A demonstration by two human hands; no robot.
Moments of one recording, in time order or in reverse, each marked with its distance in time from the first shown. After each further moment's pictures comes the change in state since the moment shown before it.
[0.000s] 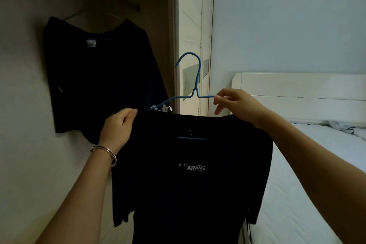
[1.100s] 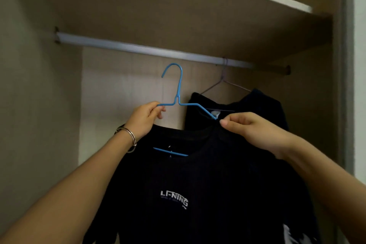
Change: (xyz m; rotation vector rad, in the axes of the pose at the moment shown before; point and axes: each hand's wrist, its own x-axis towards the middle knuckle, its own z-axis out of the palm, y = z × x) left_hand 0.188 0.023 -0.142 0.667 0.599 -0.087; right_hand 0.295 -0.125 0.079 0.378 -0.703 -0.795
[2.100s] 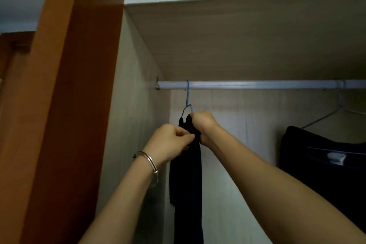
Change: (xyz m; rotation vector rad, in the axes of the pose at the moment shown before) left_hand -0.026 -0.011 -0.138 0.034 0.110 -0.396; right_hand 0.216 -0.142 0.212 0.591 0.027 0.007
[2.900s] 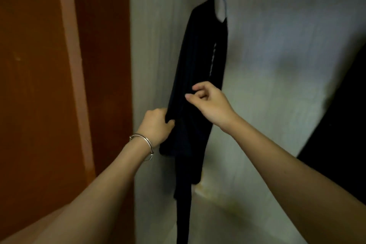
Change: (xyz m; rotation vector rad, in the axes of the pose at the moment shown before) left_hand -0.175 -0.090 0.062 0.628 0.224 -0.407; right_hand -0.139 0.155 -0.042 -0.143 -0.537 -0.257
